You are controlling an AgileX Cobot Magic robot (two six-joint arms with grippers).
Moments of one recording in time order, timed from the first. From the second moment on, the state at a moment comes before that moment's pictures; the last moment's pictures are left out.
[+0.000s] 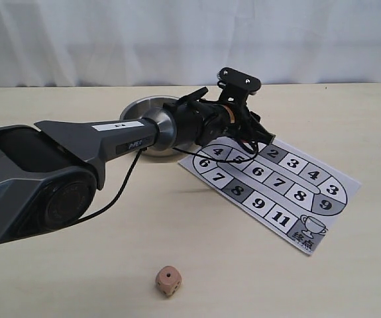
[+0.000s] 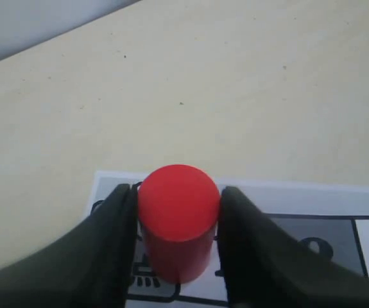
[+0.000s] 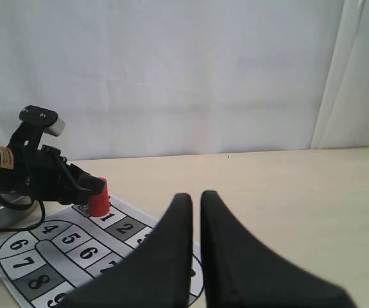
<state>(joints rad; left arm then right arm) -0.71 2.65 -2.15 0.09 0.14 -0.07 0.42 2.12 -1.47 -0.13 0.61 0.22</state>
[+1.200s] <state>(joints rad) -0.73 2.64 -2.15 0.02 0.17 -0.06 0.42 2.12 -1.47 -0.13 0.61 0.22</state>
